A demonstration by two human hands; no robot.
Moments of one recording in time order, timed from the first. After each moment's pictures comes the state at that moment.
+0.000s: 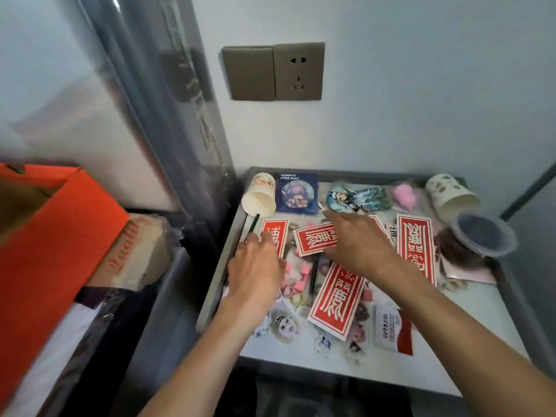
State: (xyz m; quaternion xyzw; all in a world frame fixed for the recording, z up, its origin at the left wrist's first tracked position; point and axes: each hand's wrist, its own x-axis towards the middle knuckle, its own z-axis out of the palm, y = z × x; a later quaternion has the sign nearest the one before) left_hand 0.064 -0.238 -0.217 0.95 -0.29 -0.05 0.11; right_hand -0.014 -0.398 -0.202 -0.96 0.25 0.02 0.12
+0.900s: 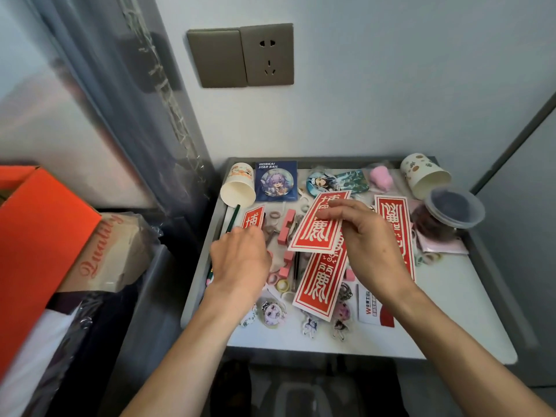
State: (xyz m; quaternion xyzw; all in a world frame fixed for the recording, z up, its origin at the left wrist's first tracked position) left_hand 0.054 -0.244 -0.200 0.95 -0.30 -0.02 0.02; right_hand -0.072 -0.374 -0.193 -0.80 0.28 -0.24 0.47
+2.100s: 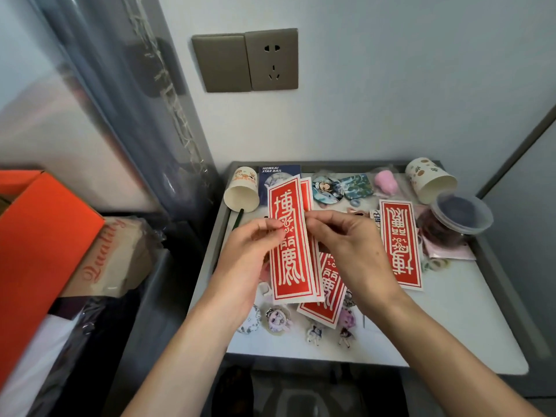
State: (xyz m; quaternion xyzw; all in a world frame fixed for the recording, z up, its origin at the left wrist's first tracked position) left_hand 0.044 -0.226 -0.181 0.67 -0.11 -0.34 0.65; right_hand -0.057 -0.346 -0.181 -0.64 0.27 -0.23 0.68
